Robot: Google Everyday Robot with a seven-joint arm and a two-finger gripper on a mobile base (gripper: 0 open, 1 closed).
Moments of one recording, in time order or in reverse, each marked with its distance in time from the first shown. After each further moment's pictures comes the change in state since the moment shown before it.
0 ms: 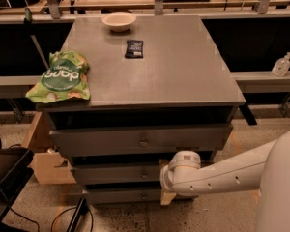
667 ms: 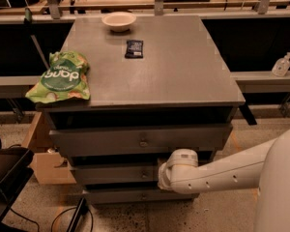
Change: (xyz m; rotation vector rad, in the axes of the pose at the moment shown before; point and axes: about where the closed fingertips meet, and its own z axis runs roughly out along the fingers) arm -0.007 -0.002 0.006 0.007 -0.003 -0.018
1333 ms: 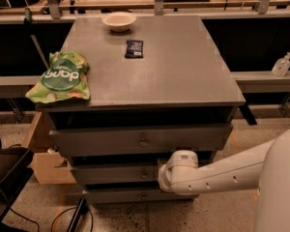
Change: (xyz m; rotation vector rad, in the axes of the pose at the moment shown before) arm 0.000 0.000 0.000 0.000 0.000 0.000
